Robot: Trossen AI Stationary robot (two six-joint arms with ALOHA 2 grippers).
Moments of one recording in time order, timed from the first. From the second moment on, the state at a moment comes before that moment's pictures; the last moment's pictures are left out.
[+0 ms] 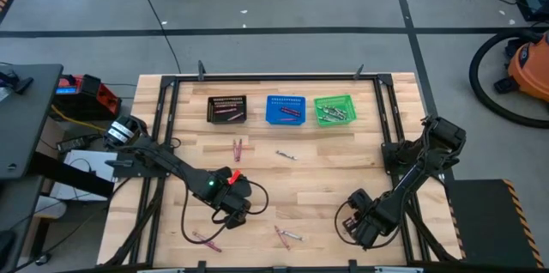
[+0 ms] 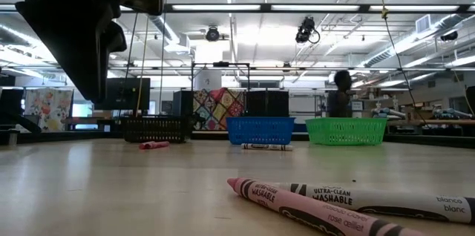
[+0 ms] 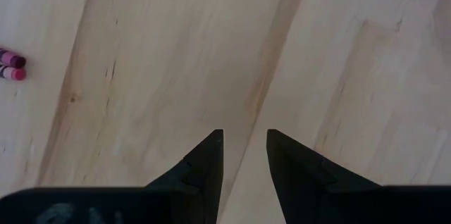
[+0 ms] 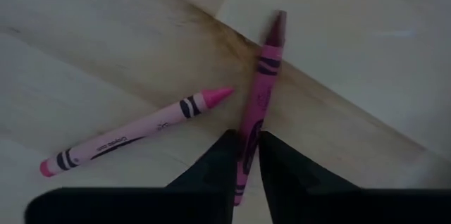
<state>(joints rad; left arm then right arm) -0.52 1.72 1.17 -0.78 -0.19 -0.84 0.91 1.74 0.93 -0.82 -0.03 1.98</state>
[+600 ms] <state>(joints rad) -0.52 1.72 1.17 -0.77 -0.19 -0.84 0.91 1.73 0.93 -0.82 -0.02 1.94</state>
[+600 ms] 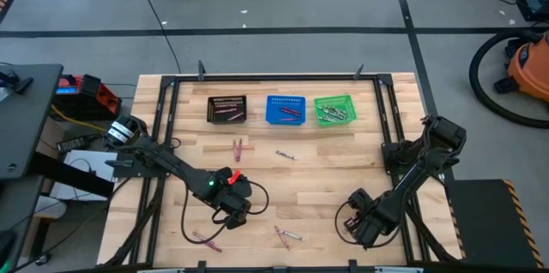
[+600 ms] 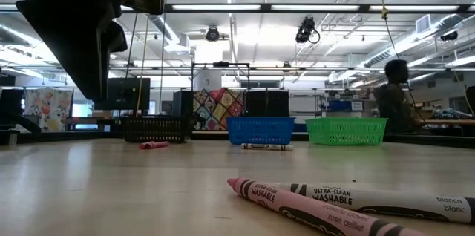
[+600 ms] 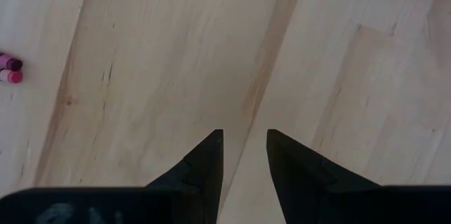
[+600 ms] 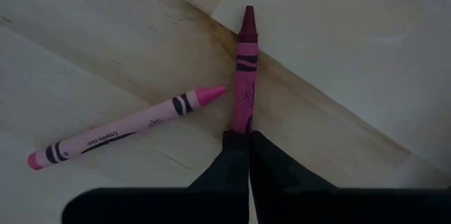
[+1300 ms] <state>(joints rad) -0.51 1.72 1.17 -0.54 -0.28 -0.68 0.91 1.53 0.93 -0.87 0.22 1.88</state>
